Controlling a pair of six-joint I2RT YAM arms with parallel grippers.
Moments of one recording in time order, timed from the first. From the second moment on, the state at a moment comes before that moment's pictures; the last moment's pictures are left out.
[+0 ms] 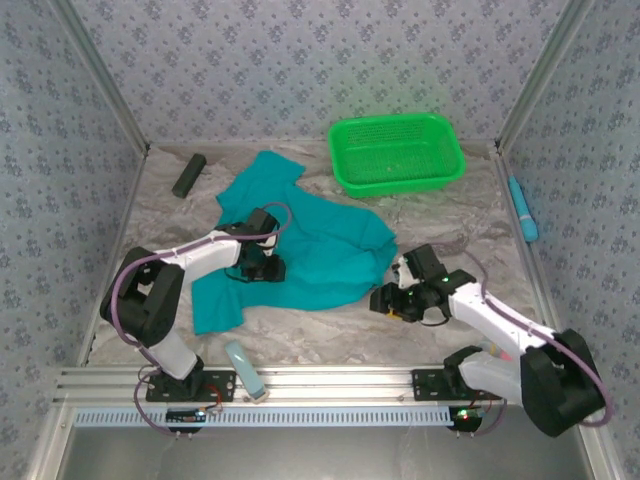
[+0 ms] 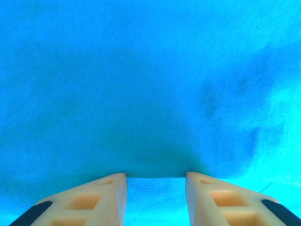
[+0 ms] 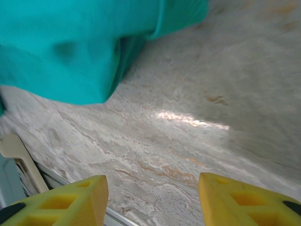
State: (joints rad) left arm -0.52 1.64 0.94 -0.61 0.15 -0.41; right arm 0.48 1.15 0.52 -0.54 -0.49 0.62
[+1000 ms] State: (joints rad) left arm -0.48 1.65 0.89 -0.51 0.25 -0.42; right arm 0.95 1.51 0.97 -0.60 -0.27 0.63
